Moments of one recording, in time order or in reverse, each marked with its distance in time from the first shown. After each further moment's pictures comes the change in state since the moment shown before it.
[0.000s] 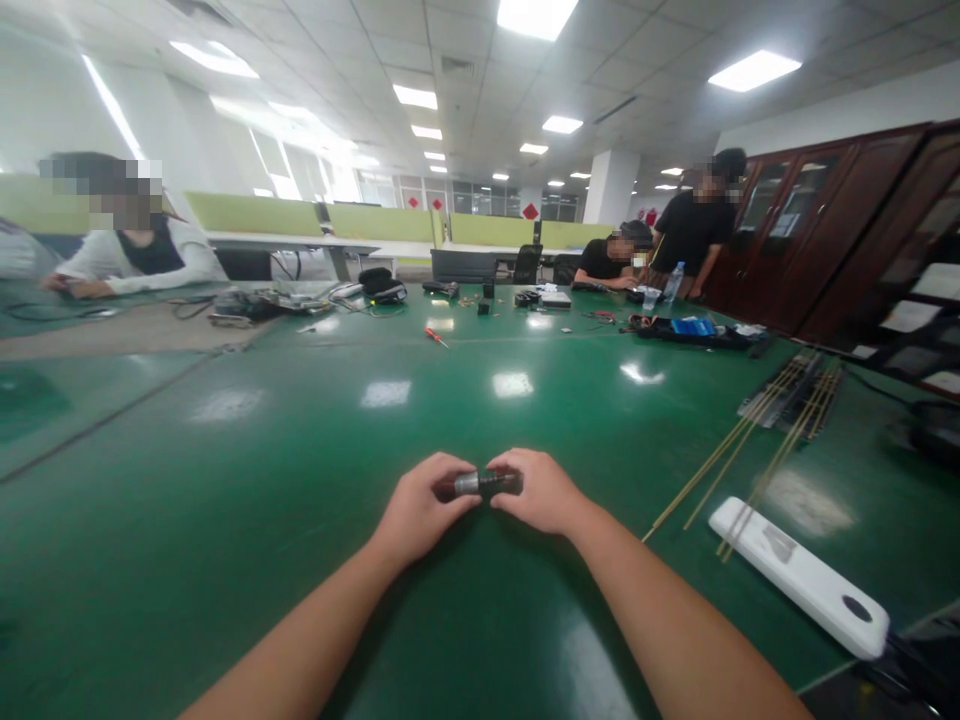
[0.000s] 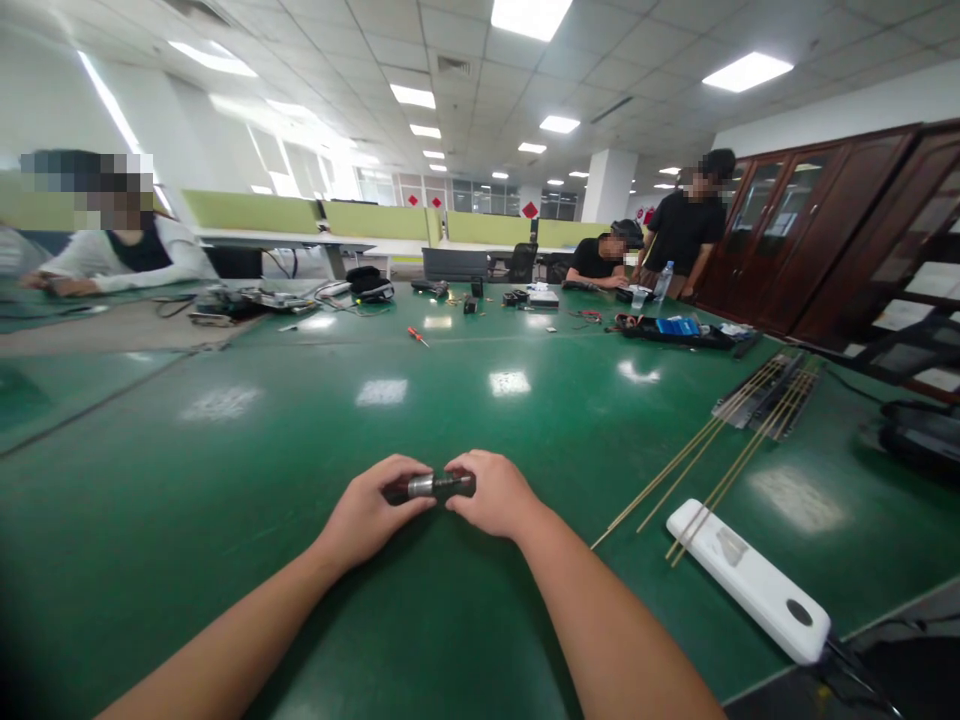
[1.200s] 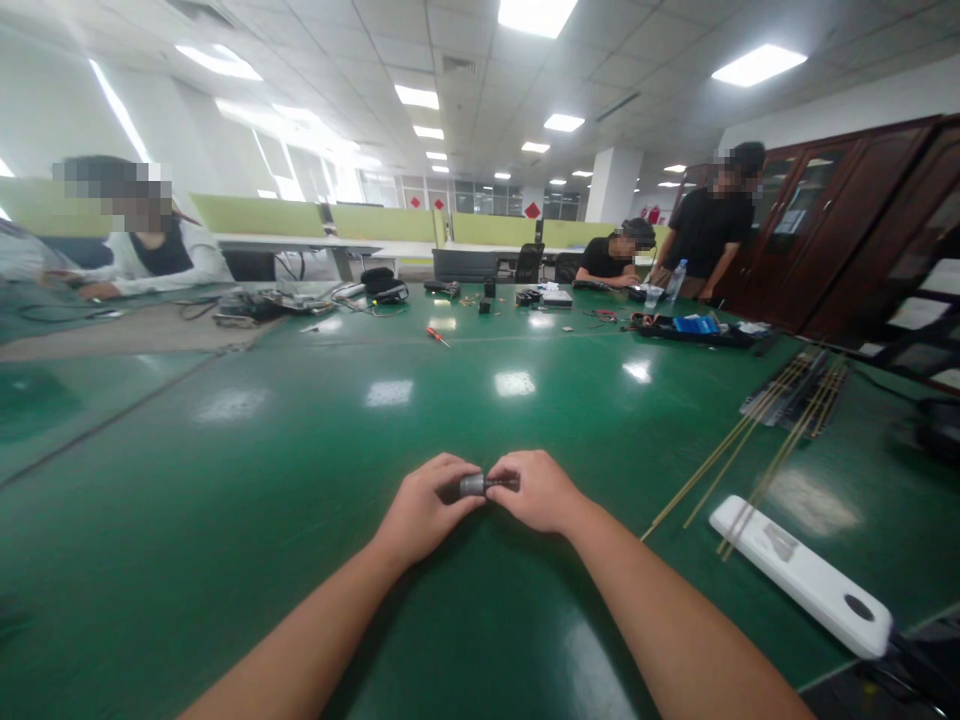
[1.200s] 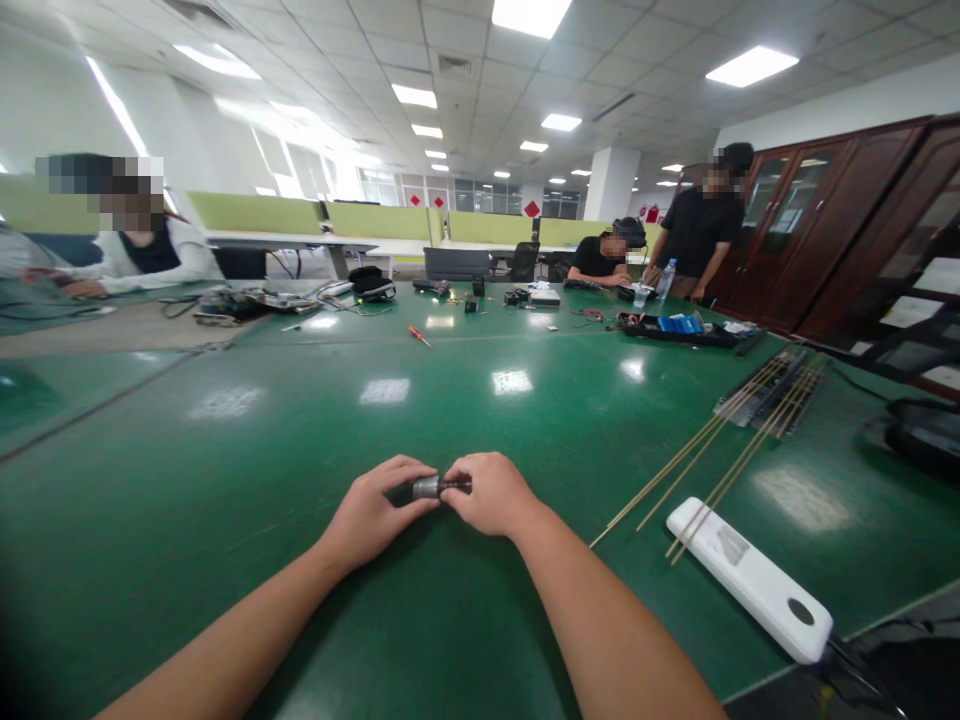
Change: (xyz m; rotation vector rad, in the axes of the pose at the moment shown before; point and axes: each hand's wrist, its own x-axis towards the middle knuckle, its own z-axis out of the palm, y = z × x) left_hand -0.002 -0.005 0.004 0.103 -0.010 0.119; right_hand 0.000 -0.005 -0.001 -0.056 0.003 -0.037
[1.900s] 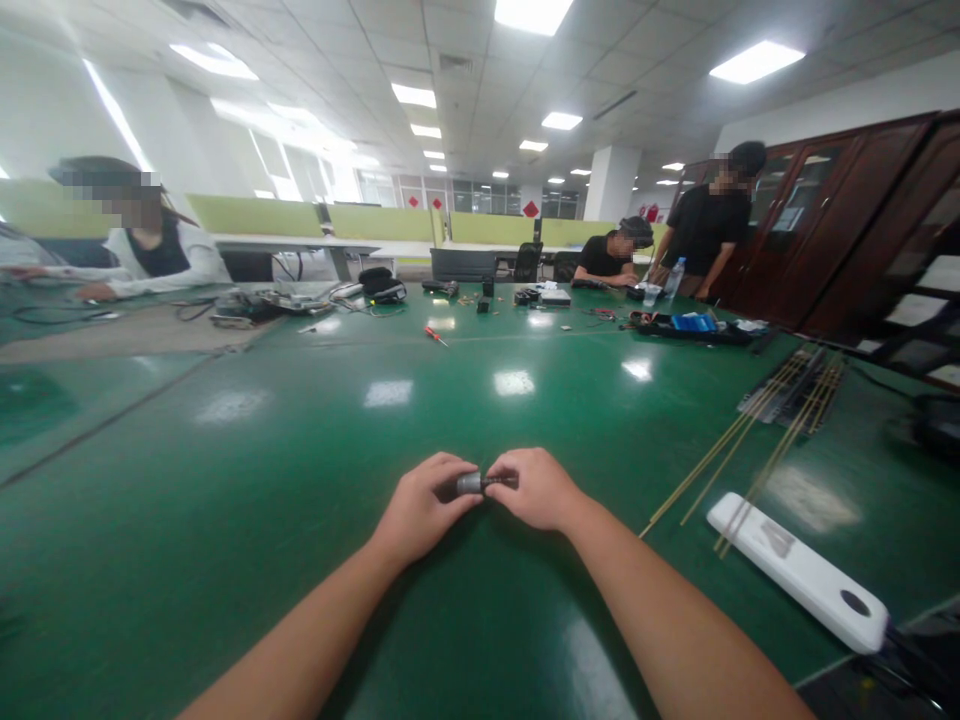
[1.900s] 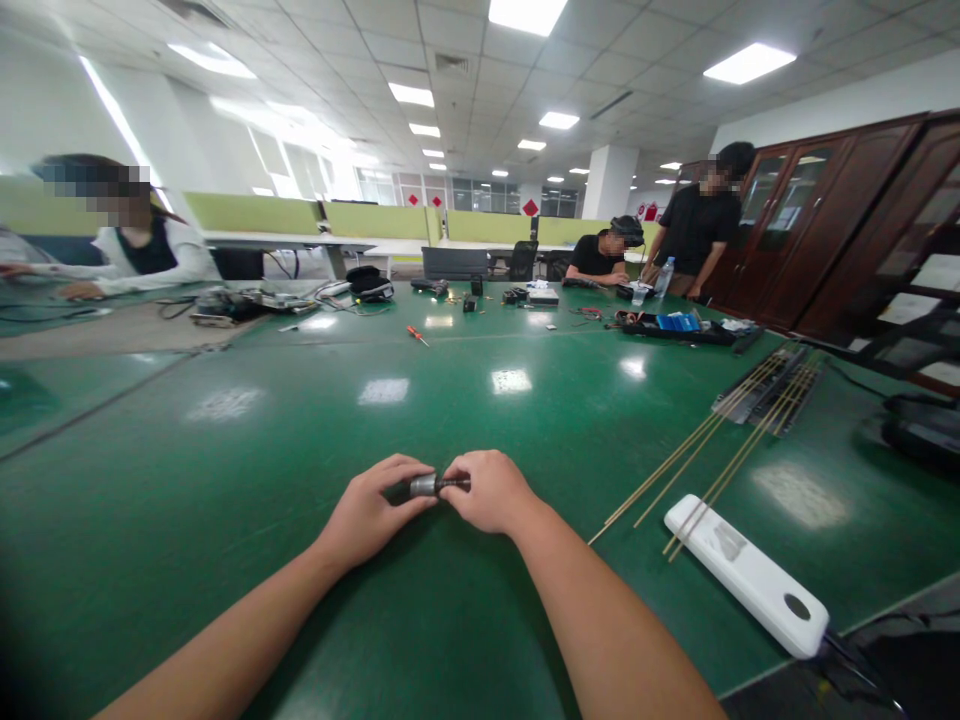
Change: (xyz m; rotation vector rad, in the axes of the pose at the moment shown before) left_hand 0.000 -0.001 -0.001 0.028 0.008 0.013; right_hand 0.000 -0.001 -0.003 -0.032 -0.016 0.008
